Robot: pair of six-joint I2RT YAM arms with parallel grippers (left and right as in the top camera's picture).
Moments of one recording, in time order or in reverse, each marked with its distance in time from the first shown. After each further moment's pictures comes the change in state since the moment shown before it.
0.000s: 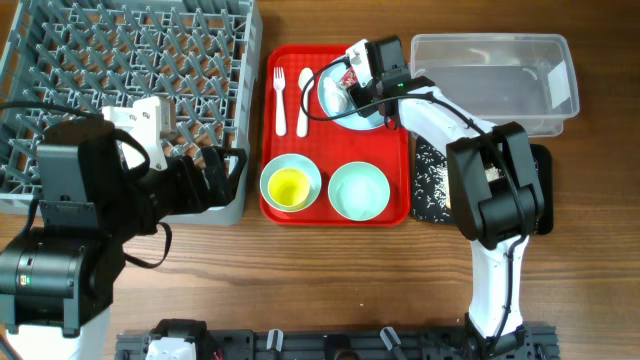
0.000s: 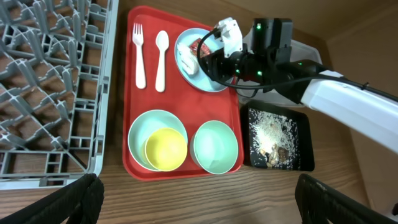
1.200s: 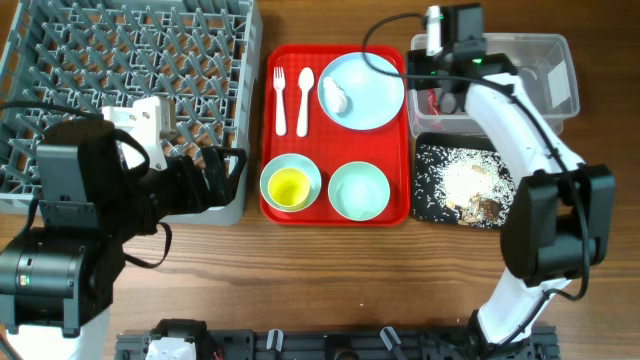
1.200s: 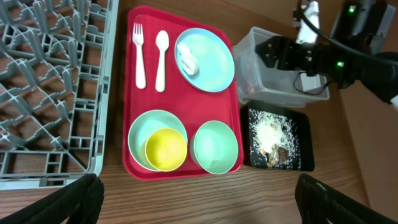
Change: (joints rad) left arm 0.000 0.000 0.000 0.000 0.000 0.000; right arm -0.162 -0.288 -0.006 -0.248 0.000 0.249
